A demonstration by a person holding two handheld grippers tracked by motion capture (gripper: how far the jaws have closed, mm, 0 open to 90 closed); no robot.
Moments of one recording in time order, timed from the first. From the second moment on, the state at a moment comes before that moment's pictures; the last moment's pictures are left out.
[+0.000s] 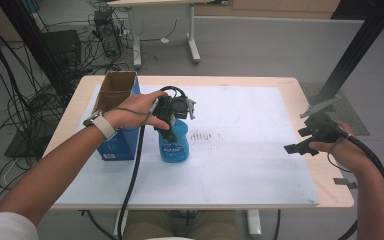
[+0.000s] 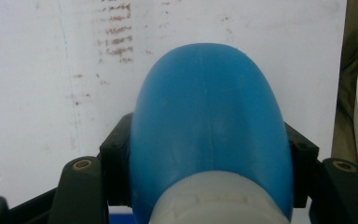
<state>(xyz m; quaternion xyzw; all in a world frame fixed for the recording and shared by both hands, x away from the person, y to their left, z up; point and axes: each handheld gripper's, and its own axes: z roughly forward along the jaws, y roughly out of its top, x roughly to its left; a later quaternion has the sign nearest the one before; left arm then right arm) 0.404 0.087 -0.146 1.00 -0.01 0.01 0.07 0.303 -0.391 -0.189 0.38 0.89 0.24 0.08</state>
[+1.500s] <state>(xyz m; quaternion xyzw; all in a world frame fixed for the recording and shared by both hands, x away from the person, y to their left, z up) 0.375 0.104 -0.018 0.96 0.29 0.03 0.04 0.304 -0.372 -0.167 0.33 0.90 0.25 0.11</state>
